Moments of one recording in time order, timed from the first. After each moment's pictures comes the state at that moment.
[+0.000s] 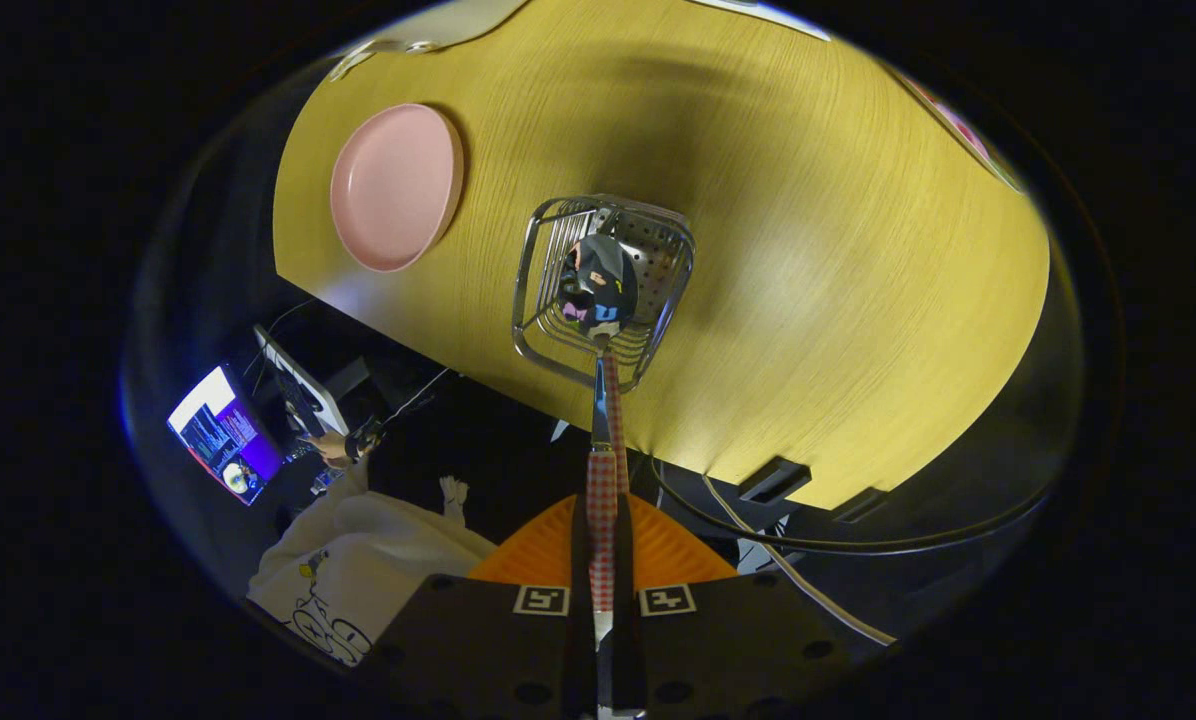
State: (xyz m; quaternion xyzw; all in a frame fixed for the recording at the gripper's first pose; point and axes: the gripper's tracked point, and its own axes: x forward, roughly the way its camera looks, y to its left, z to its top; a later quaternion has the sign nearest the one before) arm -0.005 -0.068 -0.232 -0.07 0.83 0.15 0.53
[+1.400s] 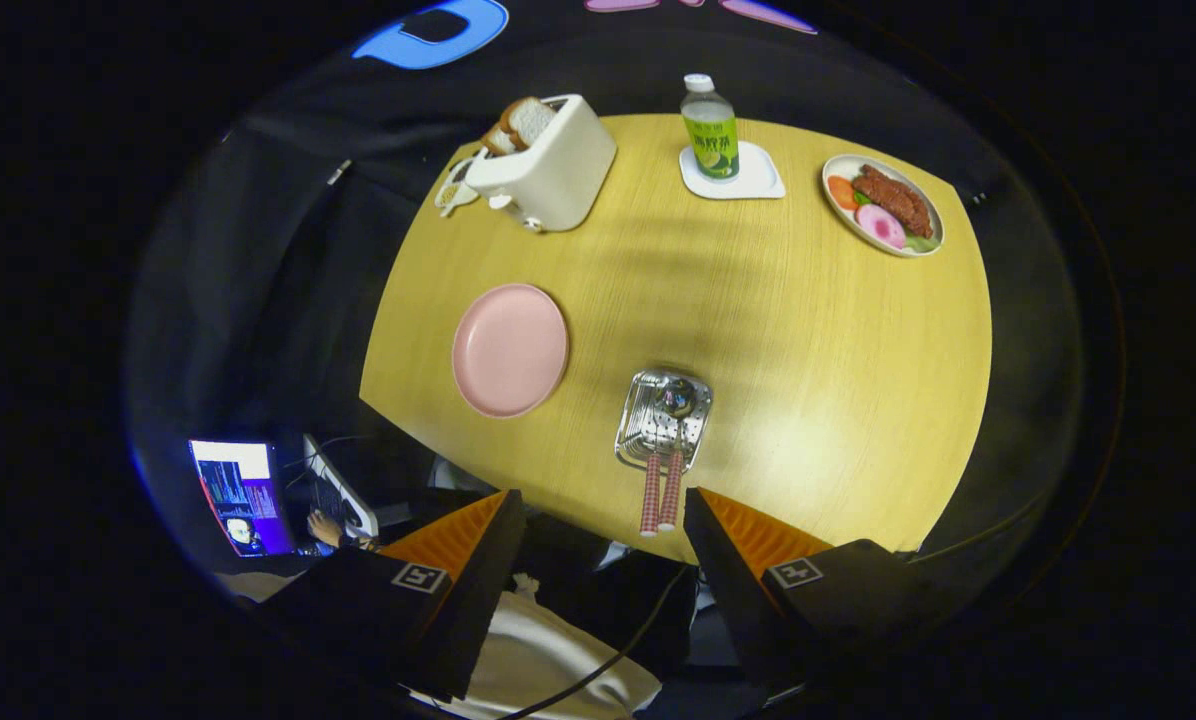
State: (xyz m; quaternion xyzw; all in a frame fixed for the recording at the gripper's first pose) arm 0.020 -0.025 -0.126 0.02 0.56 0.19 0.81
